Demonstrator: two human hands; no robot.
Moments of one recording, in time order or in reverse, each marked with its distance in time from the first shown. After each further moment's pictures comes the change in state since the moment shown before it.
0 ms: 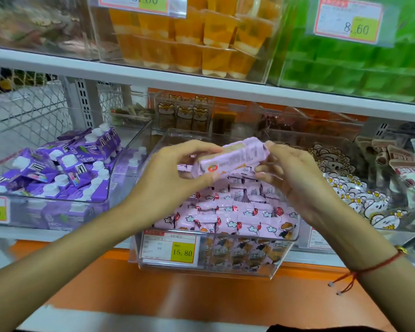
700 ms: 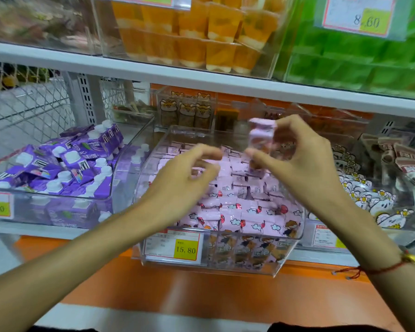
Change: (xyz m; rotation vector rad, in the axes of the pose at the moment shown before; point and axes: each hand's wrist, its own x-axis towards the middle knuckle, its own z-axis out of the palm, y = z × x) left_hand -0.002 -0.003 0.012 -0.001 -0.082 -0.216; right_hand -0.001 -0.005 -0.006 -0.829 0.056 -0.734
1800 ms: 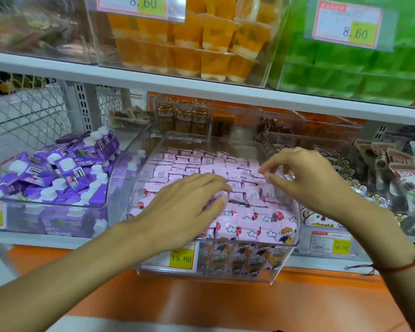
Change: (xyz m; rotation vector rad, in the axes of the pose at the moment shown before) left_hand -0.003 -0.015 0.010 0.610 -0.194 0.299; right_hand 0.006 0.035 -0.017 -0.365 -0.376 -0.111
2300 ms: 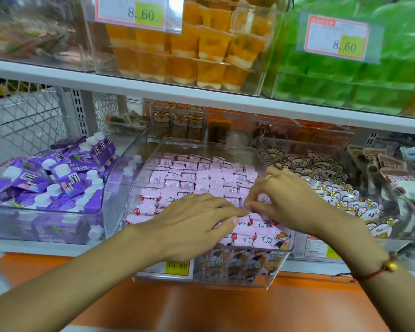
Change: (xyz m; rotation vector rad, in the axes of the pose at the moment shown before) left_hand 0.008 0.010 0.010 0.051 -0.278 0.068; right_hand -0.004 -0.011 0.019 -0.192 -0.174 -0.130
